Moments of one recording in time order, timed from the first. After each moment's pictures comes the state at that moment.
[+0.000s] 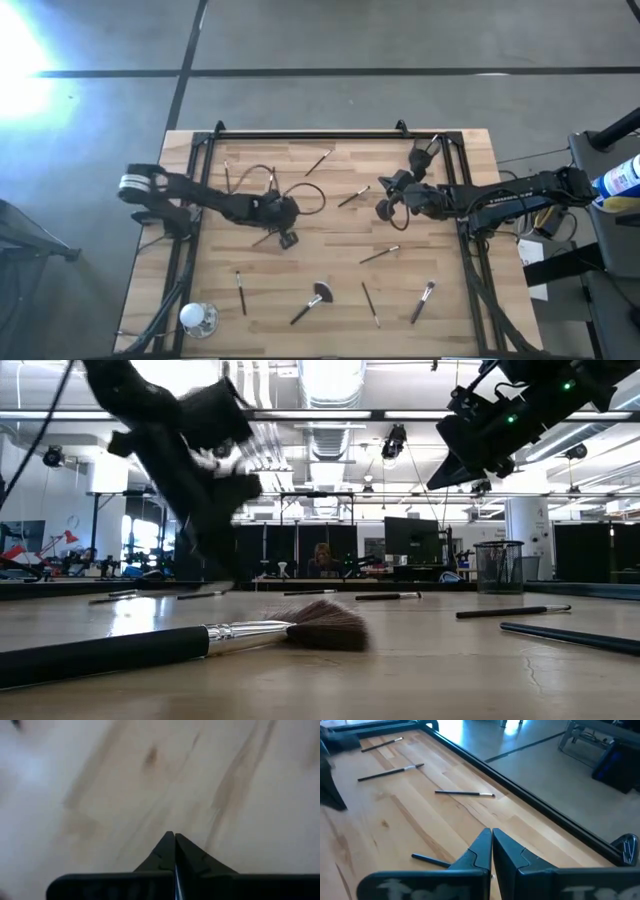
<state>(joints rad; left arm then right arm) 0.00 1.52 0.71 -0.10 -0.25 -0.37 0.02 1.09 0.56 -0.04 0.71 0.31</state>
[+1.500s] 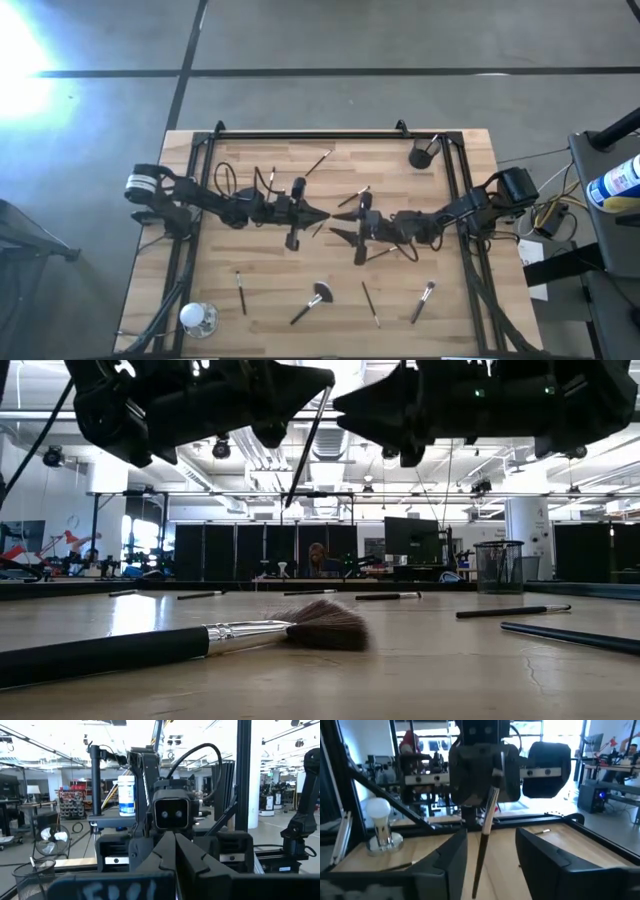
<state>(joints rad) -0.01 1.61 0.60 1.33 0.12 0.00 0.21 1.67 0.58 1.17 0.36 0.04</state>
